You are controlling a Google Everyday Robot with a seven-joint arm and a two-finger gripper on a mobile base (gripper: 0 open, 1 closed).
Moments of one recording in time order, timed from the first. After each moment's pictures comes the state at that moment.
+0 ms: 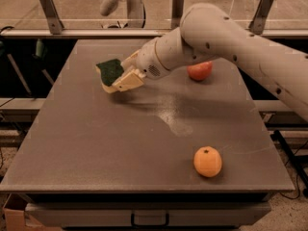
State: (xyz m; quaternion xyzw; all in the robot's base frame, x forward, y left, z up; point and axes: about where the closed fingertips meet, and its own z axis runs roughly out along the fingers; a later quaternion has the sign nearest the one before) arm 0.609 0.078 0.879 -0.59 0.67 0.21 0.40
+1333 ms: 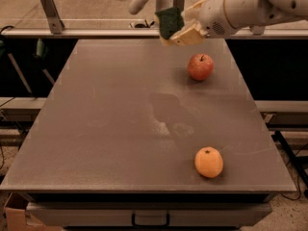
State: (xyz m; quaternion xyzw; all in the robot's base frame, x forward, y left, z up) arm 0.660 -0.082 0.988 -0.54 0.68 0.04 0.49
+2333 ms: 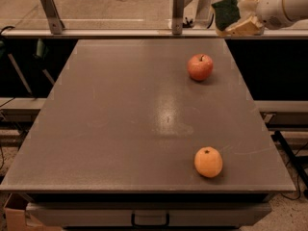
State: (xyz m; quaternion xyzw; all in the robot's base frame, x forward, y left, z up) arm 0.713 -0.247 0.993 -0.52 0.70 -0.07 0.49
